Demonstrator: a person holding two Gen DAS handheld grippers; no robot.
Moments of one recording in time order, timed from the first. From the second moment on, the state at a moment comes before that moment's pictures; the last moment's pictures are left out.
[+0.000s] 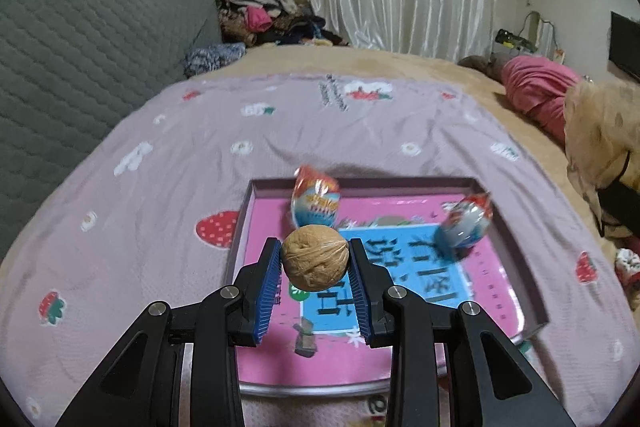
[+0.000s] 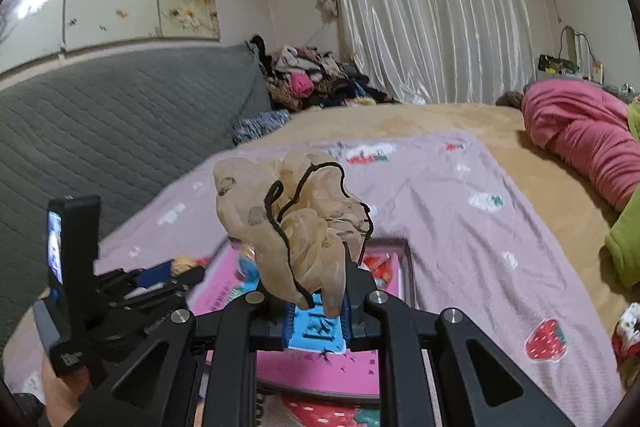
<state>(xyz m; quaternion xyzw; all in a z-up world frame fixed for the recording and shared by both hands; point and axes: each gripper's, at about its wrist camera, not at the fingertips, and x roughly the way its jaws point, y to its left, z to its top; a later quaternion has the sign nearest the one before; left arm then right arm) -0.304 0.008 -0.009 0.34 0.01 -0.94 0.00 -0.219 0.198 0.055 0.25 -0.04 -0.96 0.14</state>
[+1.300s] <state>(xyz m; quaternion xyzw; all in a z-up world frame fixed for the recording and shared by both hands) -0.338 0.000 -0.086 0.44 0.02 -0.90 0.00 -0.267 0.195 -0.053 0.42 0.01 -0.90 0.11</state>
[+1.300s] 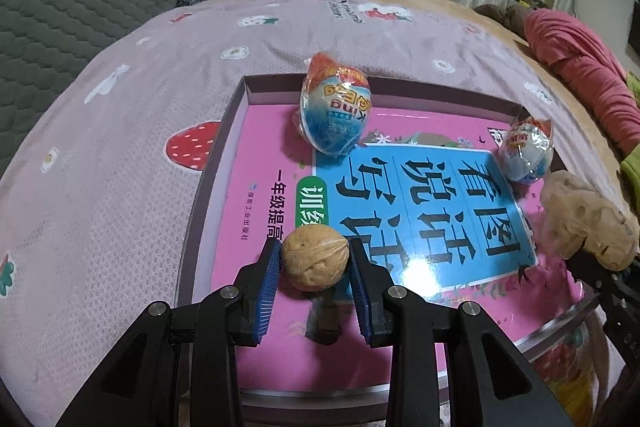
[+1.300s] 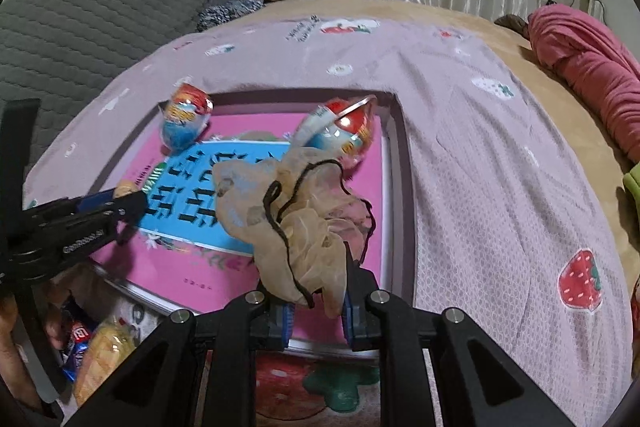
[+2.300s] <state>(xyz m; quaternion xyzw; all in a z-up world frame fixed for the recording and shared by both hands) -0.329 -0.007 -0.088 0.47 0.01 -0.88 0.00 -0.271 0.193 -0.060 0.45 0.02 -0.88 0.11</state>
